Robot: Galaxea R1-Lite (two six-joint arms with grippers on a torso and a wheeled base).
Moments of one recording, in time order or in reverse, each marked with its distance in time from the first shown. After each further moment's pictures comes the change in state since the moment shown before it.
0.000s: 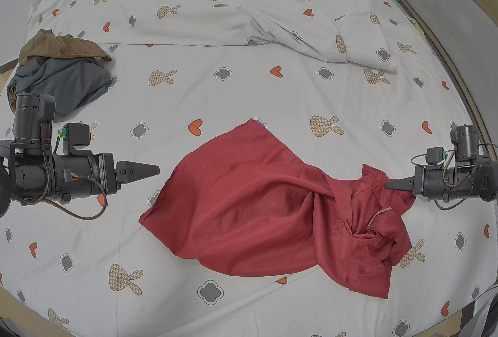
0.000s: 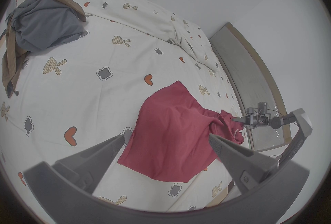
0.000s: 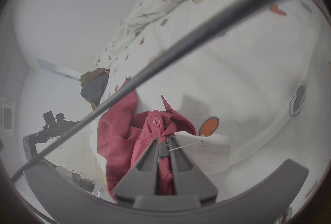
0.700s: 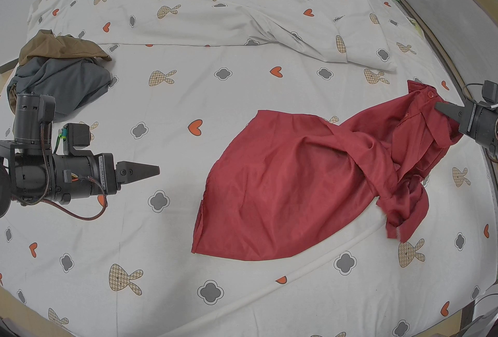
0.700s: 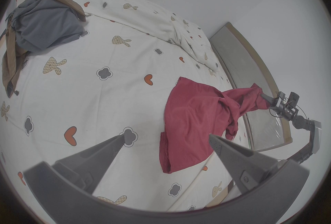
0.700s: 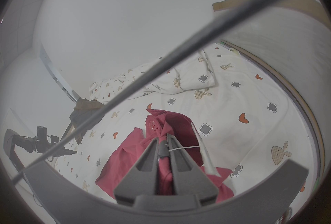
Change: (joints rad) left arm 0.000 0.000 0.001 0.000 0.000 0.000; right arm 0.031 -0.429 -0.086 -0.005 -0.358 0.016
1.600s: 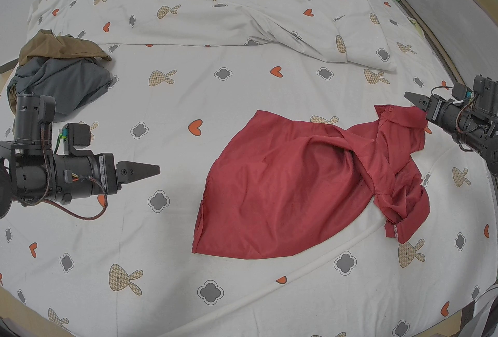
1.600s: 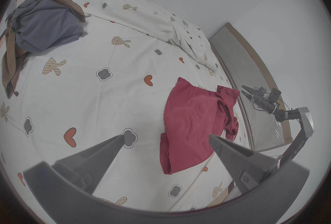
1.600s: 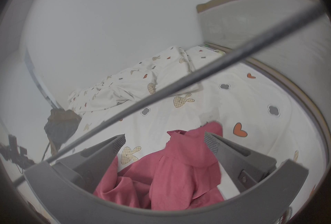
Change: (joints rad) left arm 0.000 0.003 0.005 -0.014 0.000 0.001; right arm -0.047 0.369 -0.090 -0.330 -0.113 0.037
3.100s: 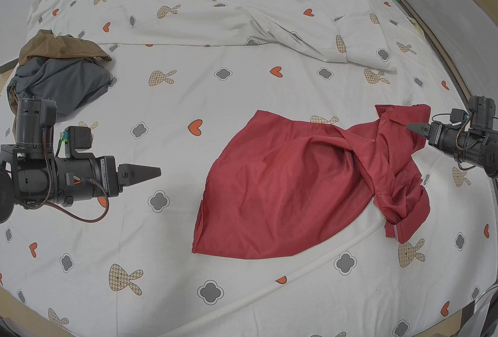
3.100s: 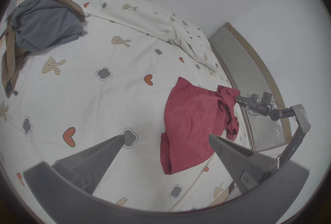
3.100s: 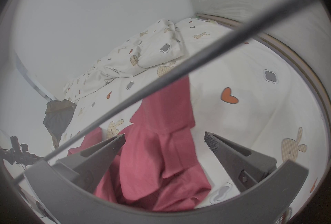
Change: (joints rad) left arm 0.000 0.005 0.024 -0.036 0.000 0.001; right arm -0.118 0.094 -0.002 0.148 0.153 -0.018
